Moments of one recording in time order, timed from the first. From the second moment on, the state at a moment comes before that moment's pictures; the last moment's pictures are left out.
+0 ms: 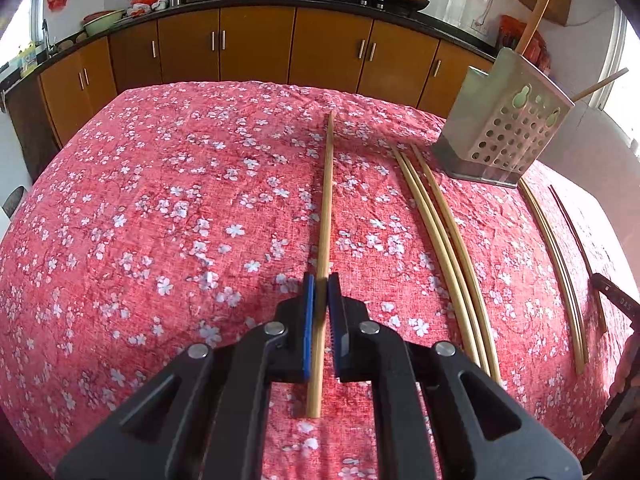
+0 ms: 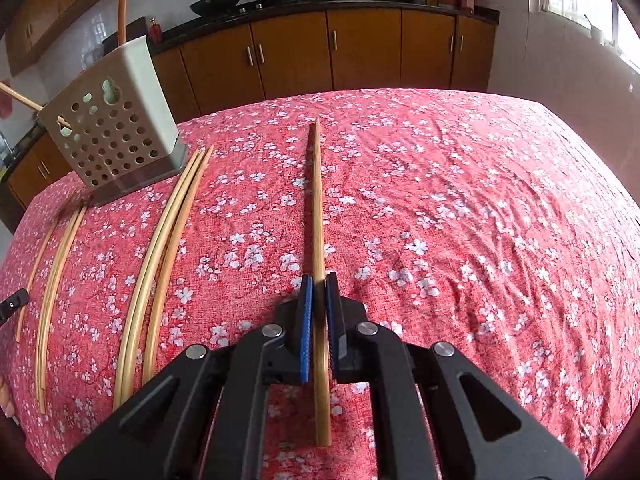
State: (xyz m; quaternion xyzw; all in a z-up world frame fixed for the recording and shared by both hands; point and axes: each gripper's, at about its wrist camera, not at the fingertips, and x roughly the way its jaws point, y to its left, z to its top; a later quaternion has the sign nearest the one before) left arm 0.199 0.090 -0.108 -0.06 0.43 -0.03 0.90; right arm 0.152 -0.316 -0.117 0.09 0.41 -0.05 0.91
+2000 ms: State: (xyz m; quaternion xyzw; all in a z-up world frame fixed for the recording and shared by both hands) left arm 0.171 0.092 -0.028 -0.03 0.34 -0.04 0.94; right arm 0.119 -0.322 -0.025 0.09 0.28 -0.04 0.95
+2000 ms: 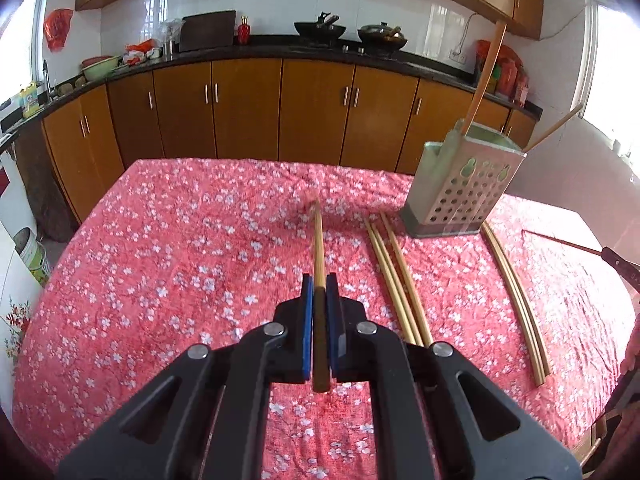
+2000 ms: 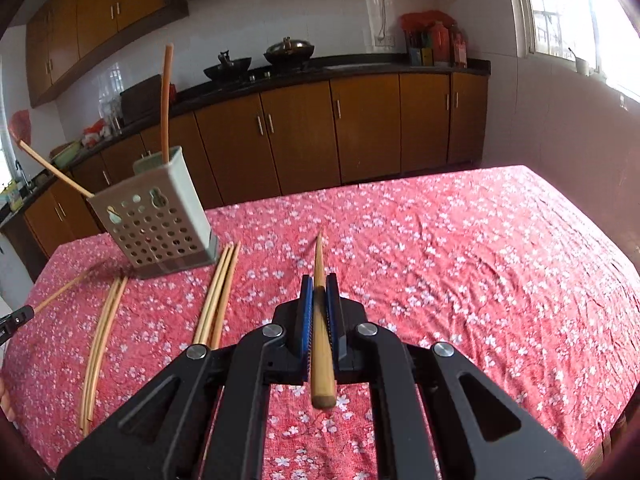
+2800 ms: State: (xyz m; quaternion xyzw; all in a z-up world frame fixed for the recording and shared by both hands) left arm 0.148 0.067 0.106 -0.07 0.22 -0.13 0.96; right arm 0.100 -0.309 0.090 0.13 0.15 0.04 0.98
